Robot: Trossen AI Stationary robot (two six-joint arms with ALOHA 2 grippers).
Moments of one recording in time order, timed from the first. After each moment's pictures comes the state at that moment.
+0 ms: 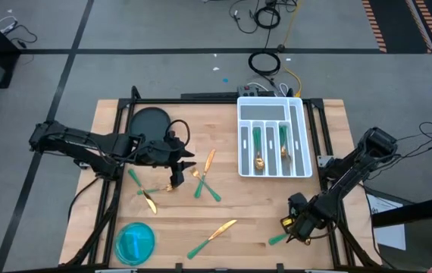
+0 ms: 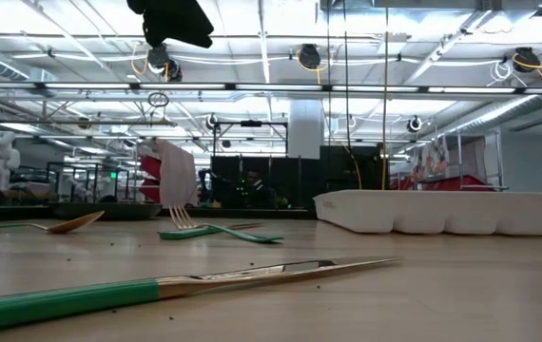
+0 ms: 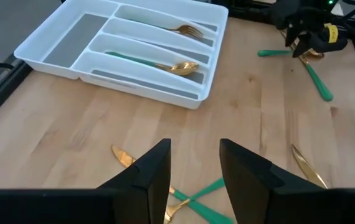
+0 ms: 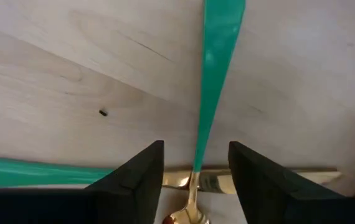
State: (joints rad) left arm -0.16 1.20 1.04 -0.50 -0.27 -0.27; right arm 0.86 1.52 0.77 -0.74 -0.08 2.06
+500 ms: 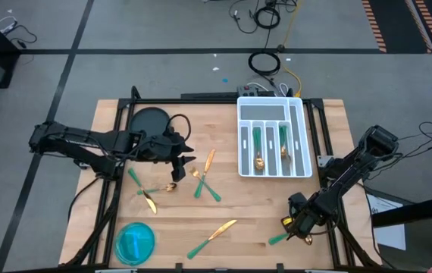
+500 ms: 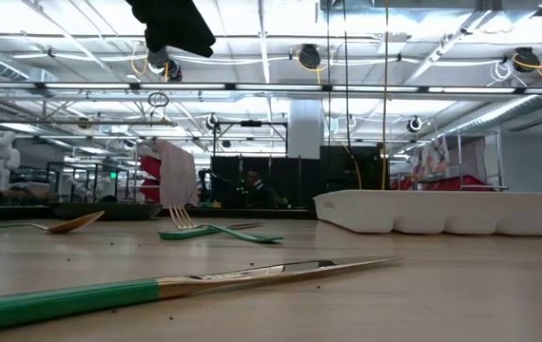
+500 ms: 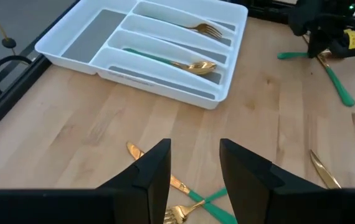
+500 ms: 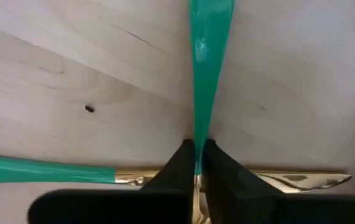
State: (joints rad) left arm -0.11 1.20 1.04 -0.51 -0.27 -0.27; right arm 0.85 1.51 0.70 -0.61 -0.15 2.06
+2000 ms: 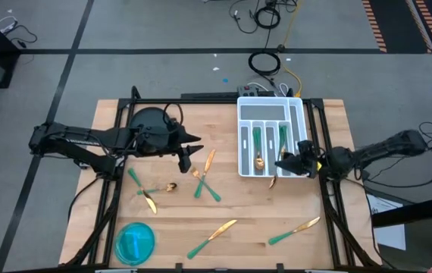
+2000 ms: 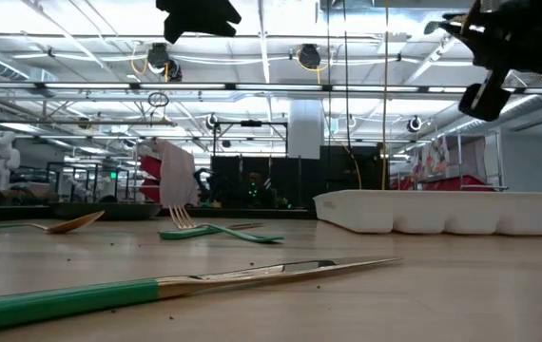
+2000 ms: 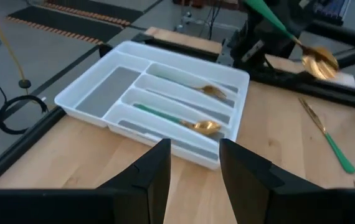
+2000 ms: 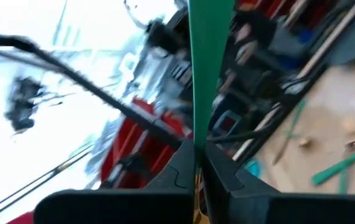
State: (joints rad) left arm -0.05 1.20 1.04 -0.29 -0.30 -0.23; right arm 0.21 0.52 0.02 0.80 0.14 1.04
